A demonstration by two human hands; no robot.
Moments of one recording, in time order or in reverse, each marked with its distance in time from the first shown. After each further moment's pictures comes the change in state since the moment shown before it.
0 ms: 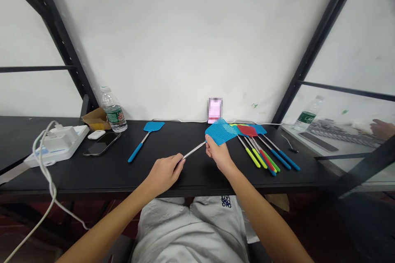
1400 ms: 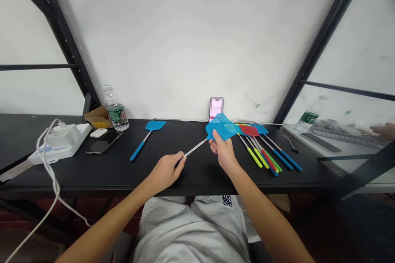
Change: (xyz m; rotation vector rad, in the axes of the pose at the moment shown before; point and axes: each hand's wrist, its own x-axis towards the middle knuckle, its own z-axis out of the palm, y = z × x) left_hand 0.004 -0.001 -0.005 -0.215 -0.021 -0.035; right_hand 0.004 -0.011 -0.001 0.136 0.087 -0.047
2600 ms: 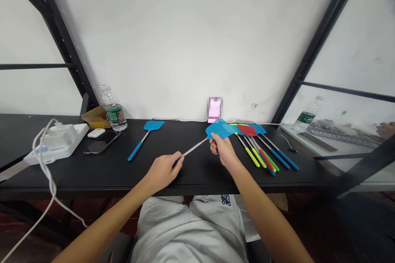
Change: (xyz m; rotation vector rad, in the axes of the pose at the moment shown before) left_hand -0.001 0.000 -0.001 0.155 -0.008 -0.049; right_hand 0.005 -0.007 -0.016 -0.132 -0.110 0.190
